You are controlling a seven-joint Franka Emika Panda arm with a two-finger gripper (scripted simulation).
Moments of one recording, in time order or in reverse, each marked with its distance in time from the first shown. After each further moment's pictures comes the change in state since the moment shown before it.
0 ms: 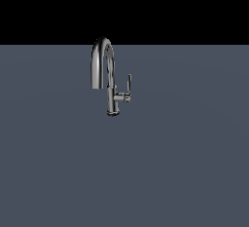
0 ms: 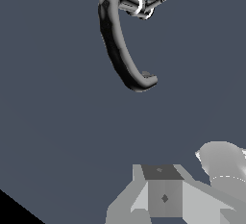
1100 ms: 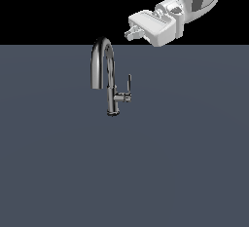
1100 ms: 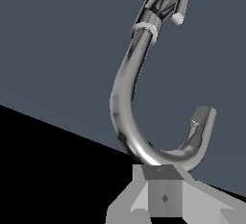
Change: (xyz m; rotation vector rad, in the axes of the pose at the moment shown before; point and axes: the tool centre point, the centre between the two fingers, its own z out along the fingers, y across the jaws) arm 0.165 0.003 0.036 0.440 -0.338 0.424
